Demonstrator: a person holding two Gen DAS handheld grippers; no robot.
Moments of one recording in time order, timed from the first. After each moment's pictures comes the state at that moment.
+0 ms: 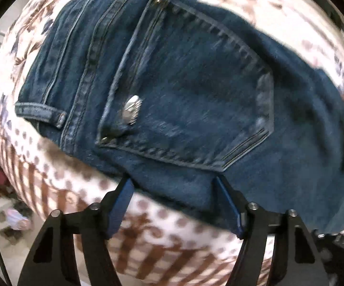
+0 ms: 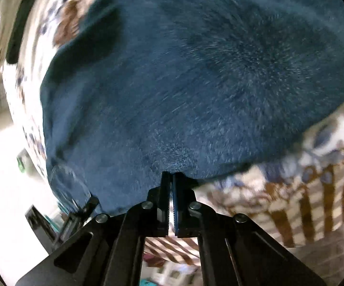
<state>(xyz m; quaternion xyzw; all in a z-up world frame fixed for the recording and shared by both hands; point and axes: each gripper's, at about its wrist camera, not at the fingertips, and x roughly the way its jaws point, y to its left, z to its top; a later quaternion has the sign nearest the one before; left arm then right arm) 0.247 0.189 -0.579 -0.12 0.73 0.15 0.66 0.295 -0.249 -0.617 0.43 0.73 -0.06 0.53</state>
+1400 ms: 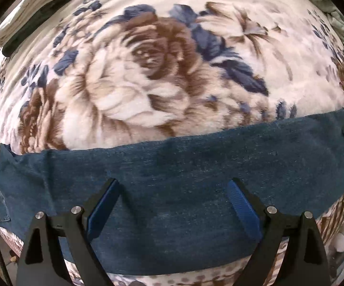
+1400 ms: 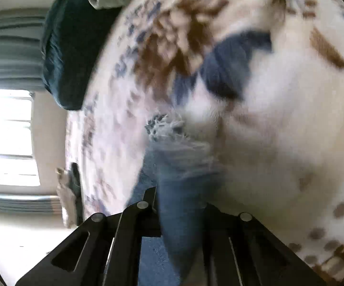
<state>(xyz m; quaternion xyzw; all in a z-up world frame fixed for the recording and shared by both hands) 0.327 -0.331 -0.567 0.12 0.69 -0.07 0.71 0.205 -0.737 -0.614 0.58 0.36 -0.14 0.71</state>
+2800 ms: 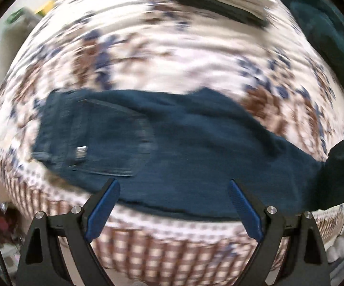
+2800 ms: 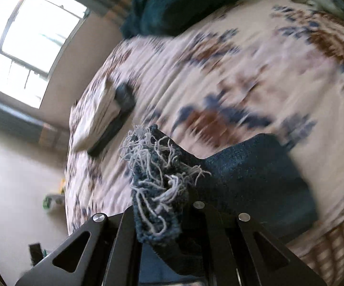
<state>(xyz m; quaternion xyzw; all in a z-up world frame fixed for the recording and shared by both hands) 0.309 0.043 -0.460 -0.08 0.65 0.05 0.75 0.311 -0.389 -0.465 0.39 0.43 -0.05 0.81</state>
